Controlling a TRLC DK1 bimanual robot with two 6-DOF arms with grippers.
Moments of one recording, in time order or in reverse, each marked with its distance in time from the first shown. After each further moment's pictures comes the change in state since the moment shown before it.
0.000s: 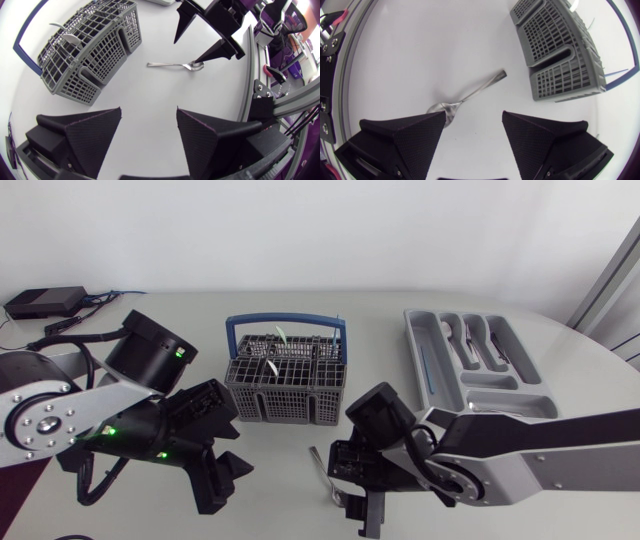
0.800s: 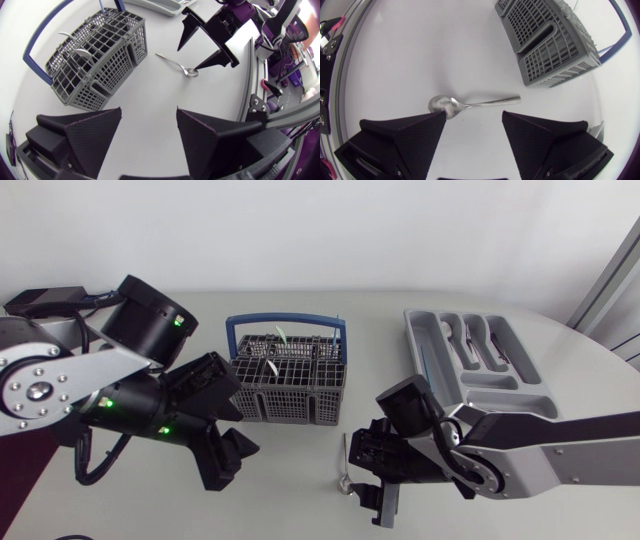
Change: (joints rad) left arm 0.001 0.023 0.103 -0.052 0.000 -0.044; right arm -0.121 -0.018 -0.070 0.089 -0.088 -0.020
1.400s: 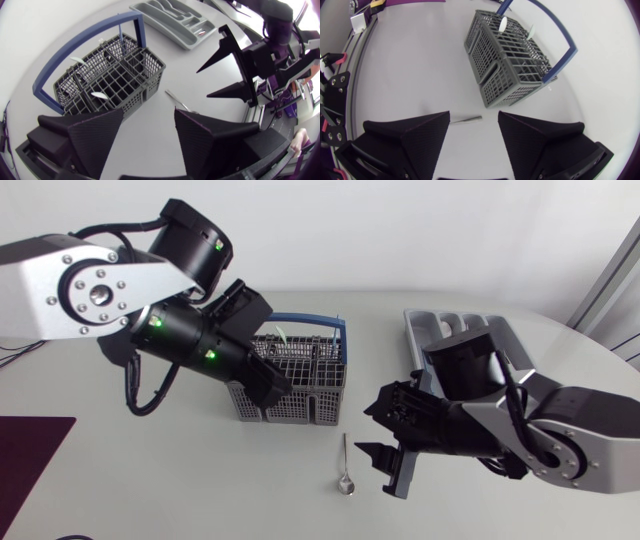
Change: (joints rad) left arm 0.001 0.214 0.301 -0.001 0.017 -0.186; right arm -0.077 -0.271 0.044 -0.102 -0.068 0.039
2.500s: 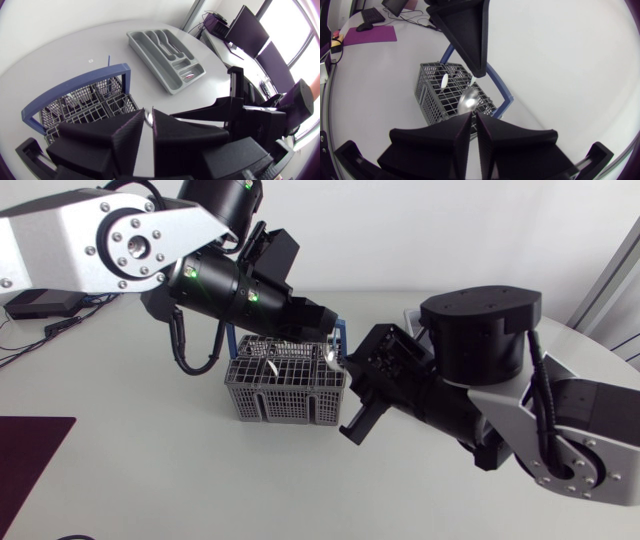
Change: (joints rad) left arm -0.047 0.121 0.206 0.123 0.079 -0.346; right arm 0.162 -0.033 0.084 0.267 0.370 0.165
